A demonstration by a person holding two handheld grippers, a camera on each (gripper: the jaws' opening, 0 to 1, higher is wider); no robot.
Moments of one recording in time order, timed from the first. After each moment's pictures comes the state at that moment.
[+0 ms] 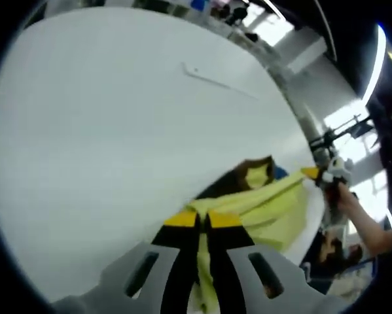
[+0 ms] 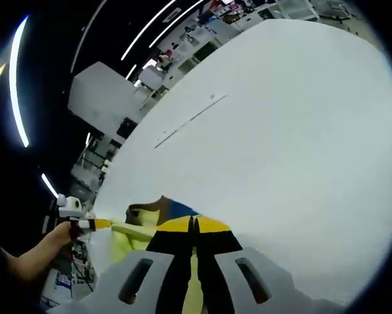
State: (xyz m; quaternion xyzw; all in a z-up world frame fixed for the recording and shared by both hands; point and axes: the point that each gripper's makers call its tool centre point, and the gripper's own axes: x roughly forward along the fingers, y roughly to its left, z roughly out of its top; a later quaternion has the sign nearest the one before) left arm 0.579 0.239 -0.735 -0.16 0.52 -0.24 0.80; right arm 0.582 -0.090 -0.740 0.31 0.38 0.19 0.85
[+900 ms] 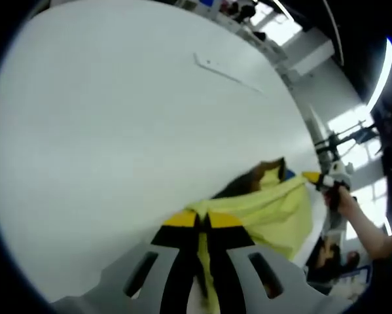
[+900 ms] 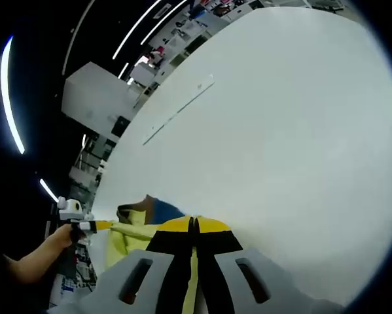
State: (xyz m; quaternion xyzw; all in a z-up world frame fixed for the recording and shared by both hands) left arm 0.589 0.237 -0.761 -0.17 0.54 -0.23 0.79; right arm 0.587 -0.087 -0.765 0.32 0.41 0.18 0.84
